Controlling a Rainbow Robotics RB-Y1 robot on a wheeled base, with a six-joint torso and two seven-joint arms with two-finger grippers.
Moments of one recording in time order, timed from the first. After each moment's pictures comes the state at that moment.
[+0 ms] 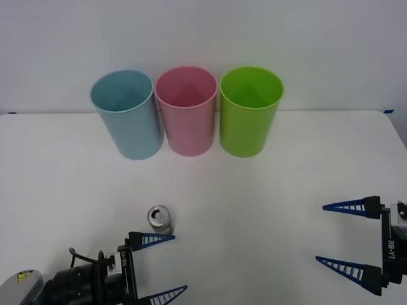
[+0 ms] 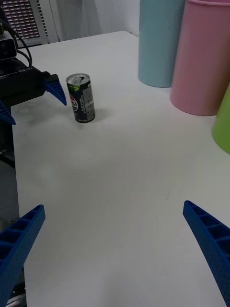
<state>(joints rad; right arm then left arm) 0.29 -0.80 -0.16 -1.79 1.16 -1.21 0.01 0.09 0.38 -0.14 -1.23 -1.06 -1.32 -0.59</state>
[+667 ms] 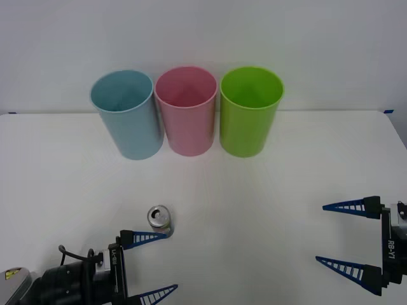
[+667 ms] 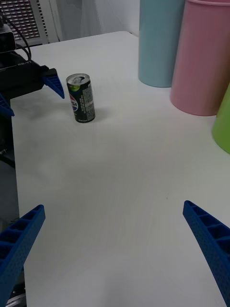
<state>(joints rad) 0.29 -0.80 -0.16 -1.79 1.16 -1.21 0.01 0.09 0.44 -0.14 -1.24 -1.02 -1.34 -0.56</state>
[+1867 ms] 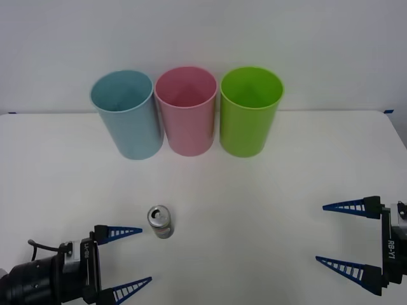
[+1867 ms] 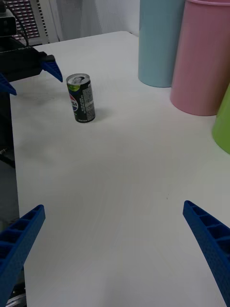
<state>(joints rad) 0.29 -0.80 -0.16 -1.79 1.16 -1.21 0.01 0.10 0.57 -0.13 -1.24 -0.91 -1.34 -0.52</state>
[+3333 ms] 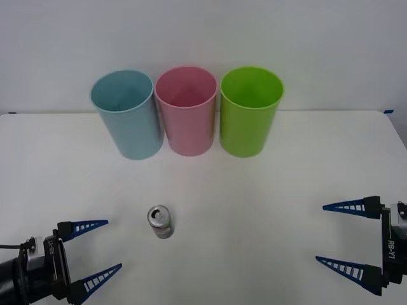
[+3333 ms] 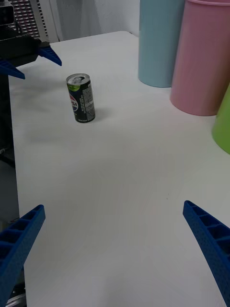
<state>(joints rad) 0.29 -0.80 -0.16 -1.79 1.16 -1.21 0.01 0.17 0.59 0.03 -1.24 -0.90 -1.34 -0.50</state>
